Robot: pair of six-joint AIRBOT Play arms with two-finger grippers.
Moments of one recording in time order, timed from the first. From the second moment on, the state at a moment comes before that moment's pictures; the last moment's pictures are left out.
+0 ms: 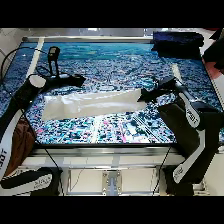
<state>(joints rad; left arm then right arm) -0.12 -1.31 1.14 0.84 -0.63 -0.95 -0.04 -1.96 1.52 2.32 -1.25 -1.81</state>
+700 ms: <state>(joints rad) -0.46 -1.60 1.13 0.69 -0.87 -0.97 -0.01 -1.60 1.85 2.32 -1.67 -1.78</state>
